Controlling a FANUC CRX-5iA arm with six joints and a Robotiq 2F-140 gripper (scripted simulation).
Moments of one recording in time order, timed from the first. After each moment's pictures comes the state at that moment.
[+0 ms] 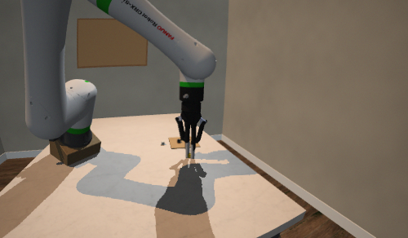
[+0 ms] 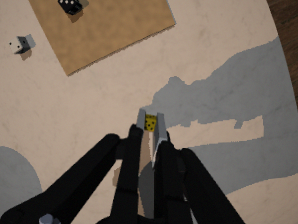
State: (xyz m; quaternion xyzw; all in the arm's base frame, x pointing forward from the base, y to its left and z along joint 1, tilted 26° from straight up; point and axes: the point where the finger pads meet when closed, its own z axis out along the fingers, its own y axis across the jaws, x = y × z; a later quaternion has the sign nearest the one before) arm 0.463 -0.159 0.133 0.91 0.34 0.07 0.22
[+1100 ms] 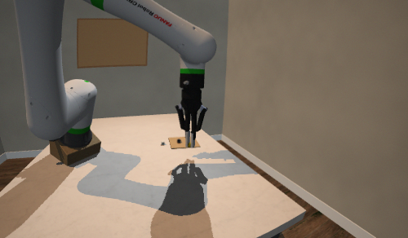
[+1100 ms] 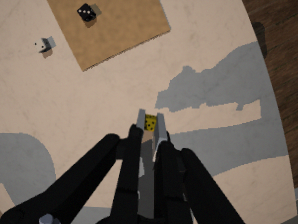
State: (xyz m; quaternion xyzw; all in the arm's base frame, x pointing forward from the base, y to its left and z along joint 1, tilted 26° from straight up) arm 0.451 -0.142 0.176 0.91 0.34 0.07 0.22
